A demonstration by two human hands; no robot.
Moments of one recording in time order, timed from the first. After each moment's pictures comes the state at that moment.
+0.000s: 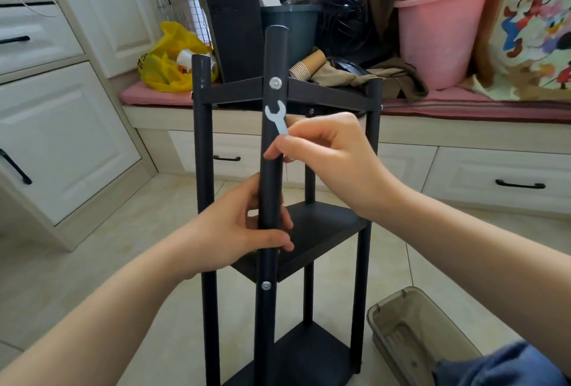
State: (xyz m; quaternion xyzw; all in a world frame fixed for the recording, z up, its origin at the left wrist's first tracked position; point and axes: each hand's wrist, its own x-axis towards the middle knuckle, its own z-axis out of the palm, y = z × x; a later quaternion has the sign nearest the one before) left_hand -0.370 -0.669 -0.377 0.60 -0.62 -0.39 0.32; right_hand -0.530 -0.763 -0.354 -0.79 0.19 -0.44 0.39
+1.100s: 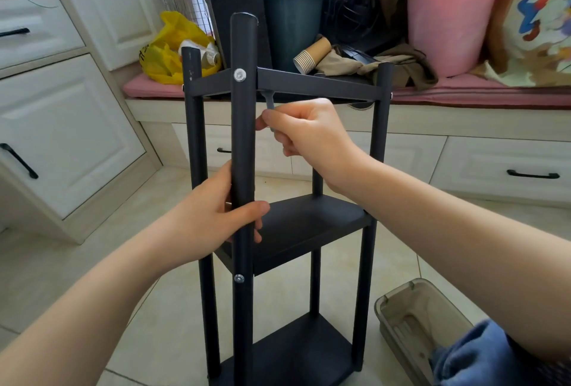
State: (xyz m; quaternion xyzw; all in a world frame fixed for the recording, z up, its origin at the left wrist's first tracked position) left_hand -0.349 -0.663 -0.376 0.66 -0.59 -0.33 0.33; right_hand -0.489 -0.780 -0.354 -0.71 0.29 -0.42 0.49
